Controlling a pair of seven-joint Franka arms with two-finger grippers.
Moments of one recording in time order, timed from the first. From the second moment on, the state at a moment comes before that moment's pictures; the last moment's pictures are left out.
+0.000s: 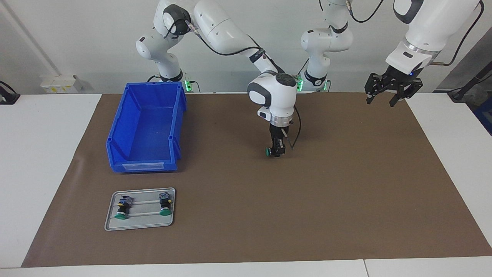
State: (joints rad) left arm -0.05 -0.03 -0.02 -1.59 -0.02 1.60 0.19; right arm 0.91 0.62 -0.13 -1.55 -0.12 2.32 2.38
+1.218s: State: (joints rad) left arm -0.21 -0.06 -0.04 -1.87 -0.13 1.84 0.95; right arm 0.72 0.31 -0.14 -1.64 -0.22 2.25 1.98
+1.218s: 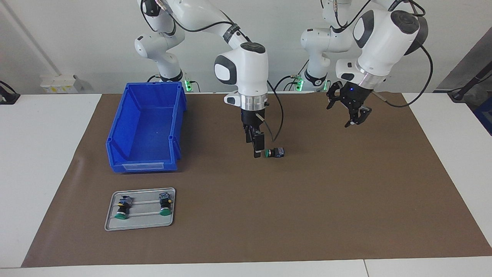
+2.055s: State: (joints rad) left arm -0.48 0.13 -0.04 -2.10 -0.13 2.33 0.96; right arm 0.31 0.06 -0.15 -1.66 -0.01 1.96 0.85
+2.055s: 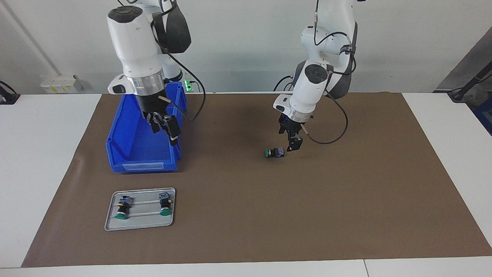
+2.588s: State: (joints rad) left arm -0.55 0.32 -0.04 -2.02 -0.13 2.45 0.88; right arm 0.16 -0.05 -0.15 -1.66 0.00 1.72 0.36
